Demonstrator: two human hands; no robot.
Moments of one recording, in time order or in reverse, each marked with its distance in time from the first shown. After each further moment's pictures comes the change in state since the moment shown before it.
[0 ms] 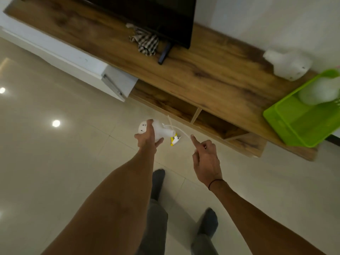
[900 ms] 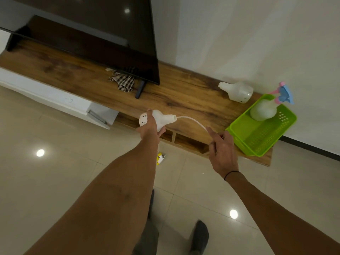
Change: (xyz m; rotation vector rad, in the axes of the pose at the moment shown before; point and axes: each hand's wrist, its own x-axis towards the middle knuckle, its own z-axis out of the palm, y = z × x) left_hand -0.113 0.077 0.113 -0.110 -0.140 0.035; right_hand 0.037 0.016 -0.175 -0.057 0.275 0.049
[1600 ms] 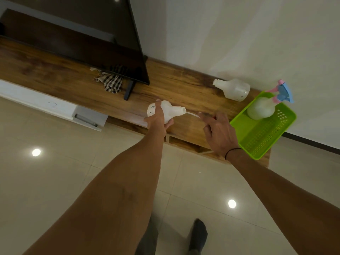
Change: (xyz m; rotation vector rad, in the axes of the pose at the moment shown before) left_hand 0.009 -0.008 0.077 0.113 -0.098 -0.016; right_hand 0.086 0.010 -0.016 -0.223 -0.097 -0.106
